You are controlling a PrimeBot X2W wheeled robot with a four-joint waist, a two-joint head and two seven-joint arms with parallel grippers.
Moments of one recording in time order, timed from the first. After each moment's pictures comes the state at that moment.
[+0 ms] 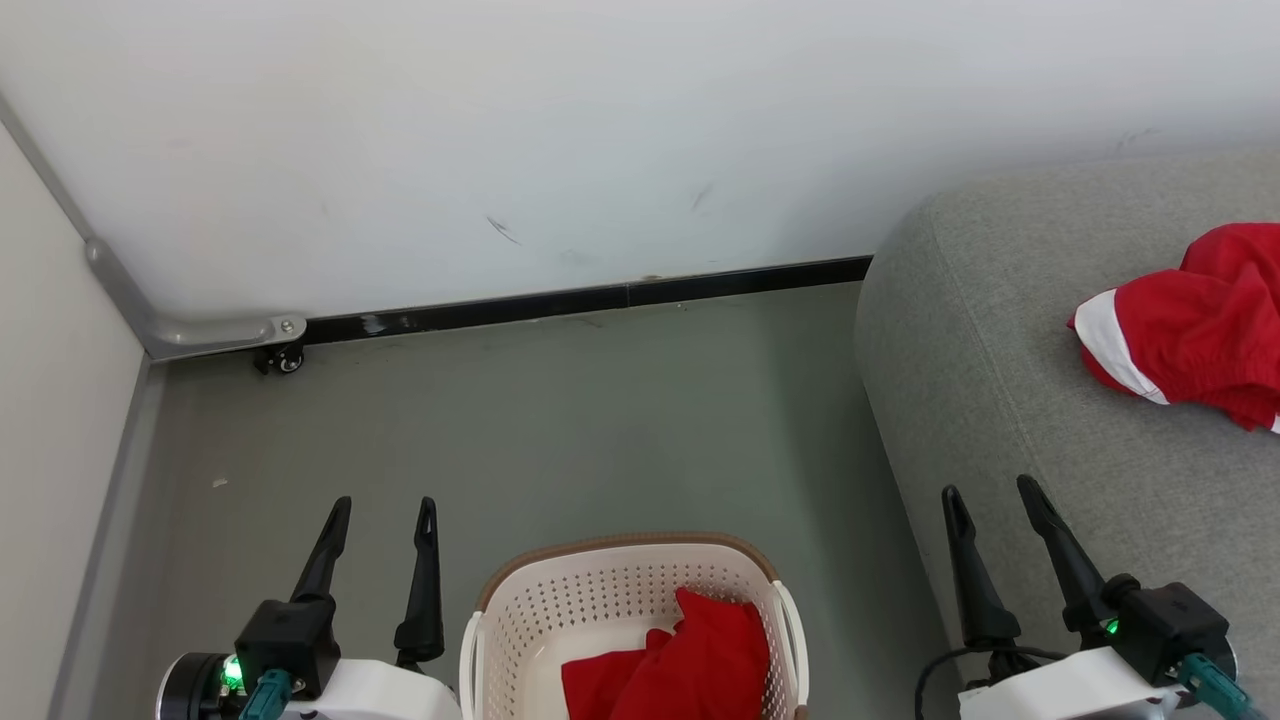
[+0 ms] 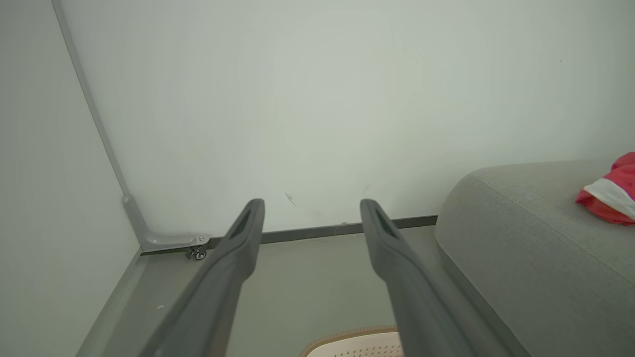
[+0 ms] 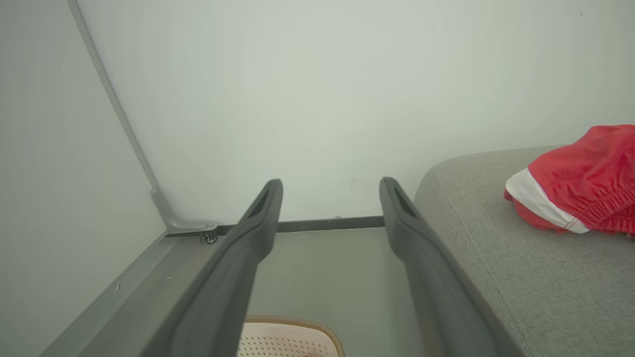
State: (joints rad) left arm -0.04 0.12 -0.22 0.20 -0.21 0.17 -0.25; right arm 0.02 -0.05 0.03 0.22 0.17 0.13 -0.23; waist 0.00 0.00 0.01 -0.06
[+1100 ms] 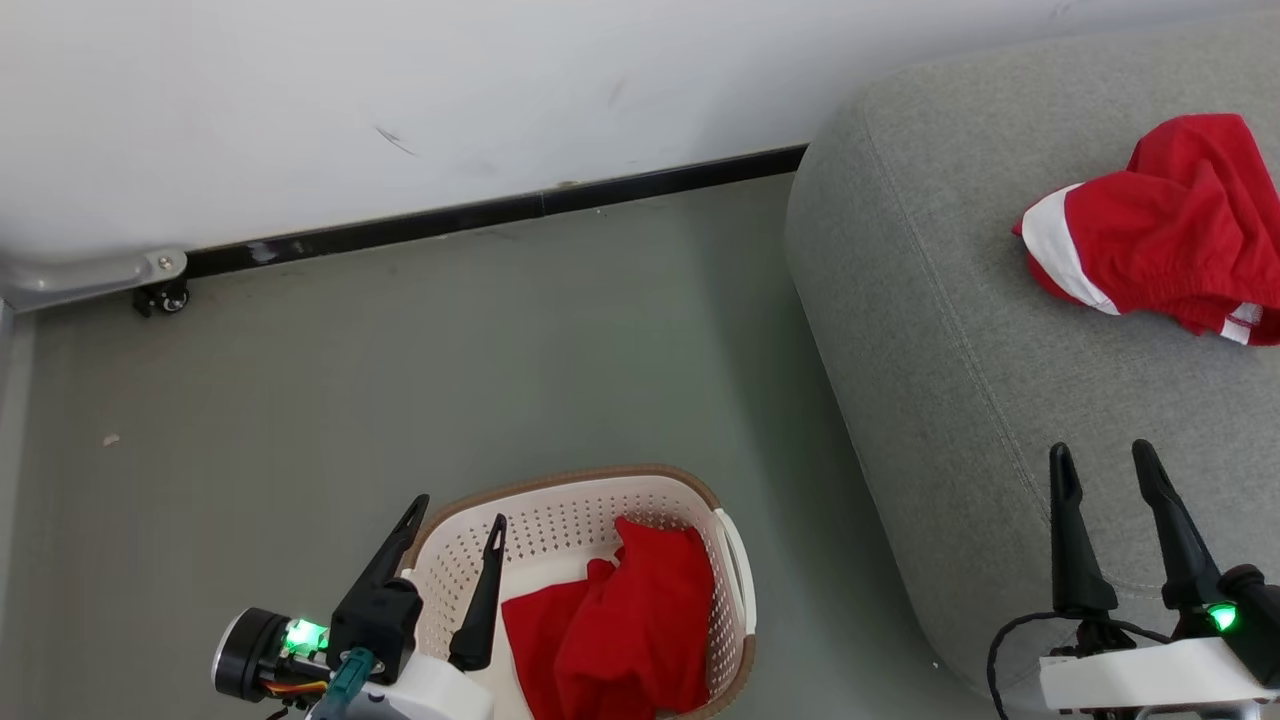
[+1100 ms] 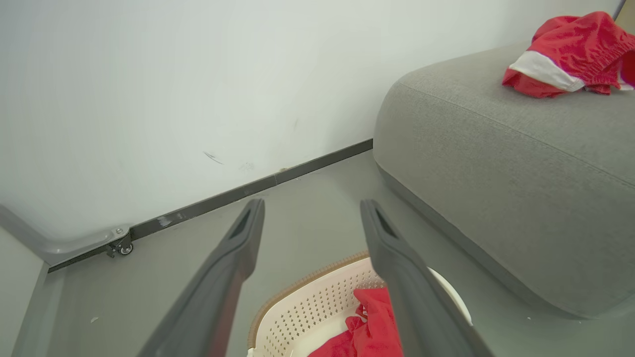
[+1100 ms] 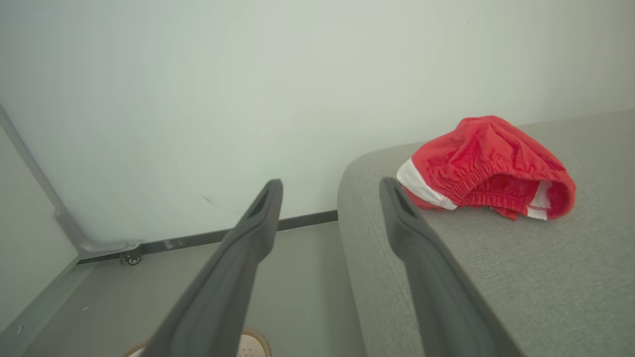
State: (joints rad) left arm -0.12 0.16 -0.33 0.32 -0.11 0.09 -0.25; right arm 0.04 -0.04 -0.11 0.11 0.17 0.13 -0.24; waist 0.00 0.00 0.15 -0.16
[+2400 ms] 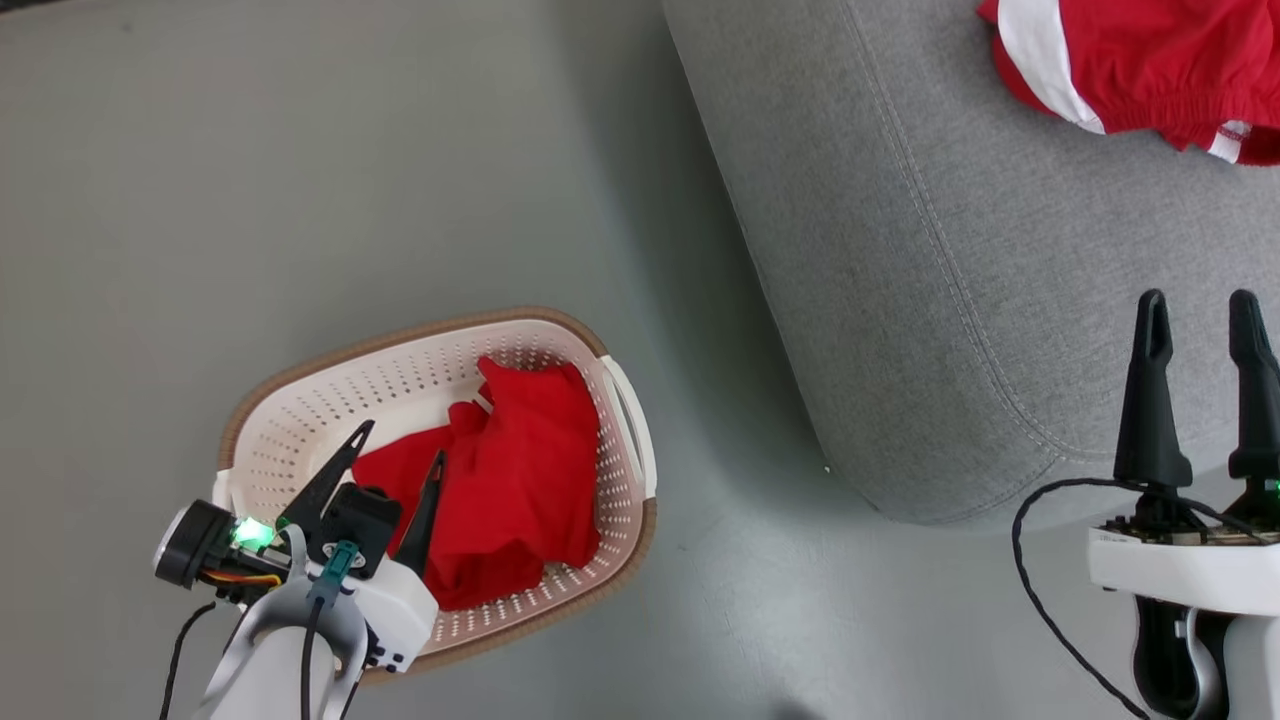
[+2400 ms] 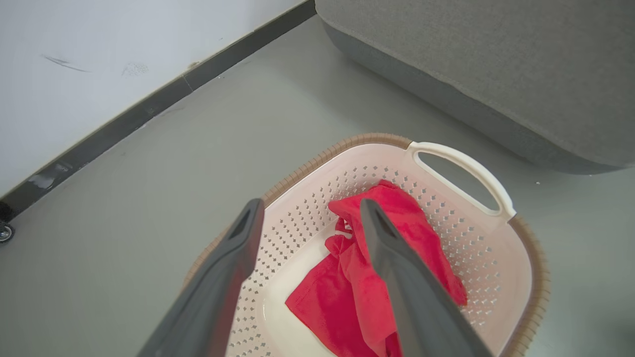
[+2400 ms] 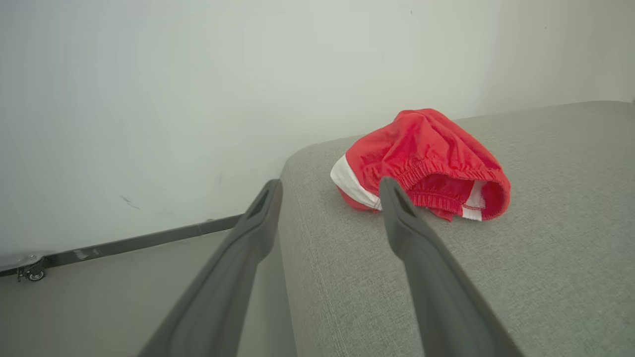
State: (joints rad) left arm -0.38 0.25 -0.38 0.62 0.02 0.06 -0.25; right arm -0.11 -0.04 -0.16 -0.03 0.24 0.13 -0.25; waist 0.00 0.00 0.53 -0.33
